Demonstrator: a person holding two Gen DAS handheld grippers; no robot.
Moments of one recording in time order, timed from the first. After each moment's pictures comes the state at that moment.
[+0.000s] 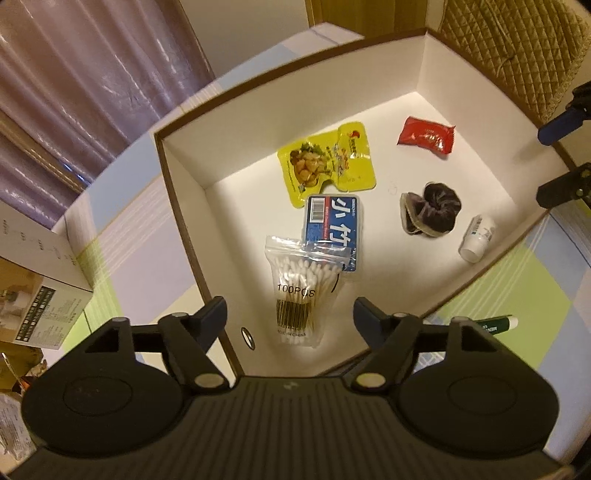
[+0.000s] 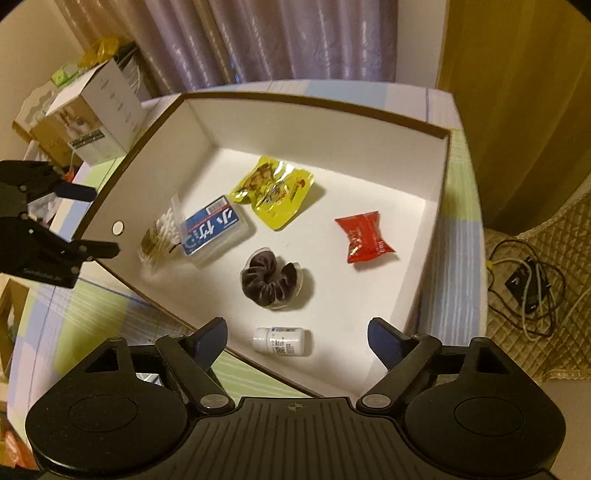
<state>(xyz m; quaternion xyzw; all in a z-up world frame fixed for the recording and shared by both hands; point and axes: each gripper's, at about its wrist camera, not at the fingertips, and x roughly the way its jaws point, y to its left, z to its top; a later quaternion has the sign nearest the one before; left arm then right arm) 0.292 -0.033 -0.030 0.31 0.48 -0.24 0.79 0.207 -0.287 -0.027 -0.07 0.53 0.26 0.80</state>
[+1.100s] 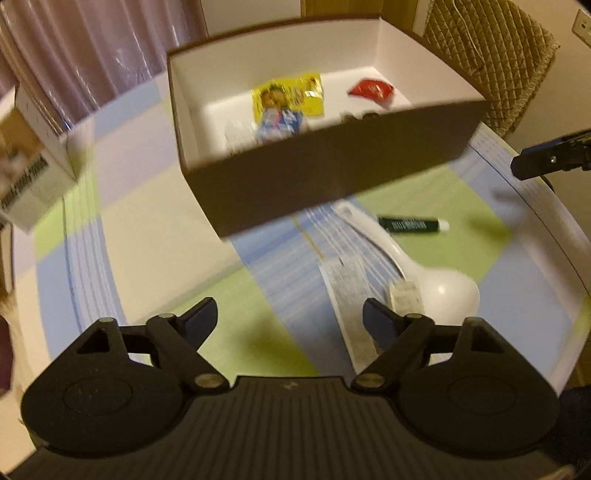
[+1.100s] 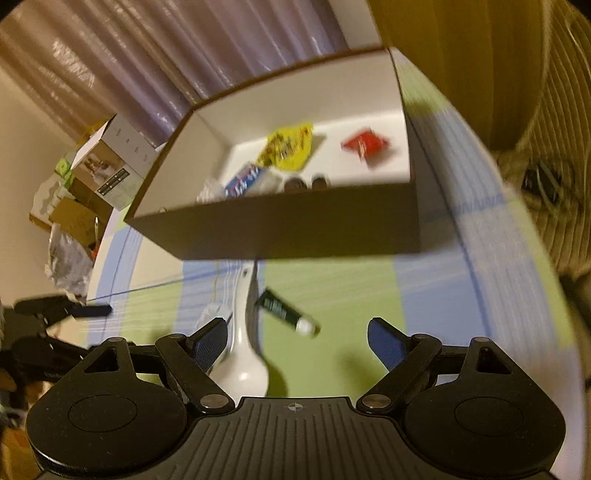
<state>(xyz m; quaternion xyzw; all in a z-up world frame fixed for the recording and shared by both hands) 0.144 0.045 -0.060 0.21 0.49 -0.26 0.80 0.068 -0.335 -0.070 0.13 0.52 0.23 0.81</state>
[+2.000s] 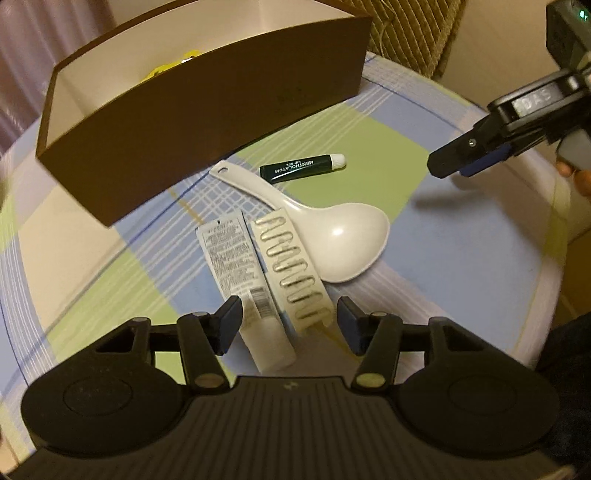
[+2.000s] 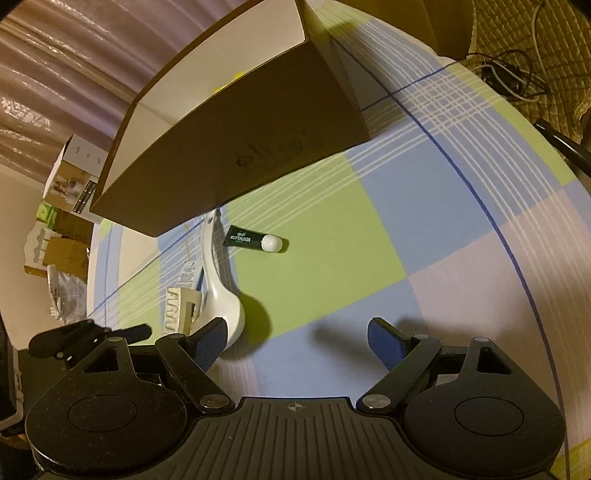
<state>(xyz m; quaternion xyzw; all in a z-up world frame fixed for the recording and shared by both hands) 0.084 -0.006 -0.105 0.28 0.47 -0.35 0.76 0.032 -0.362 -0.114 0.22 0.56 0.17 0.78</state>
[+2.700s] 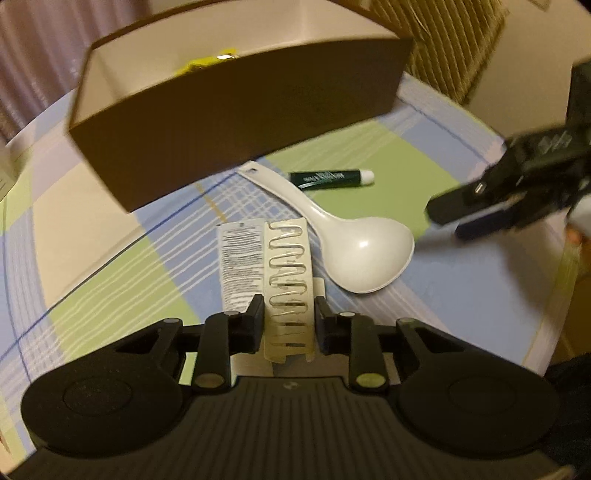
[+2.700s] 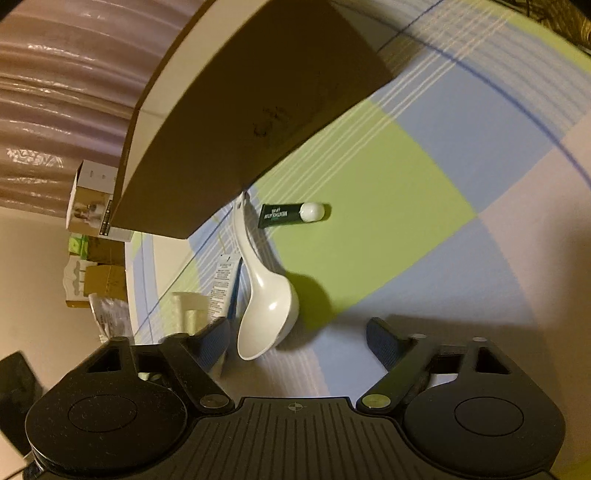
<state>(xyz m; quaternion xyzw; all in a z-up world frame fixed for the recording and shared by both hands) 0.092 0.016 -0.098 0.22 0.48 -0.31 0.80 0.040 -0.336 -0.149 0.35 0.57 0.18 0.72</state>
